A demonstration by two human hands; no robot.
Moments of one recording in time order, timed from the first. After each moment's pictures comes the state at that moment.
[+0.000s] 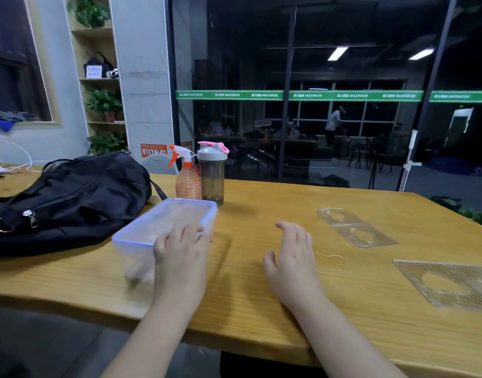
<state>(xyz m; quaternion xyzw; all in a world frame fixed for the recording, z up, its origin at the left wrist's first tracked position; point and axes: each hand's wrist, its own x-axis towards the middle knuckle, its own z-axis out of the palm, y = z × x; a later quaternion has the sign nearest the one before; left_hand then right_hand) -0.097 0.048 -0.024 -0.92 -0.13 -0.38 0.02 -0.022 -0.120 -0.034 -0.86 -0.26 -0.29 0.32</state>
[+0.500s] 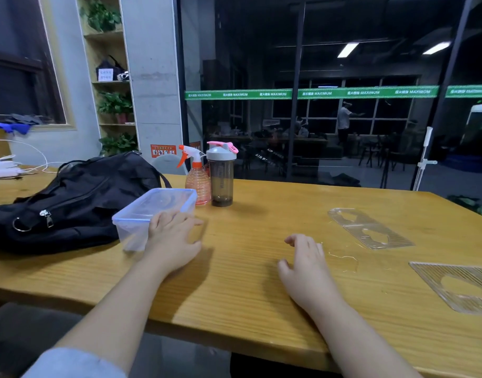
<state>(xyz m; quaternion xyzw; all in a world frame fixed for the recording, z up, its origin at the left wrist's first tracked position) -0.058 0.125 -0.014 -0.96 -0.14 -0.26 -0.02 -0.017 -0.126 -0.034 -0.89 -0.23 -0.18 0.34</state>
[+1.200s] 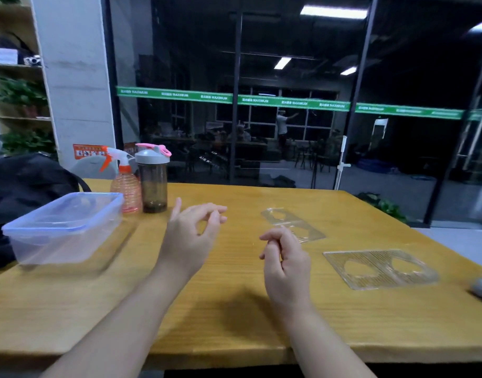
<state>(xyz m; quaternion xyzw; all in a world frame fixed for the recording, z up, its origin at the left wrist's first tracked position) -0.041 -0.027 0.019 -0.81 0.12 -0.45 -0.36 -0.031 -0.187 -0.018 -0.71 -0.26 -0.40 0.52</state>
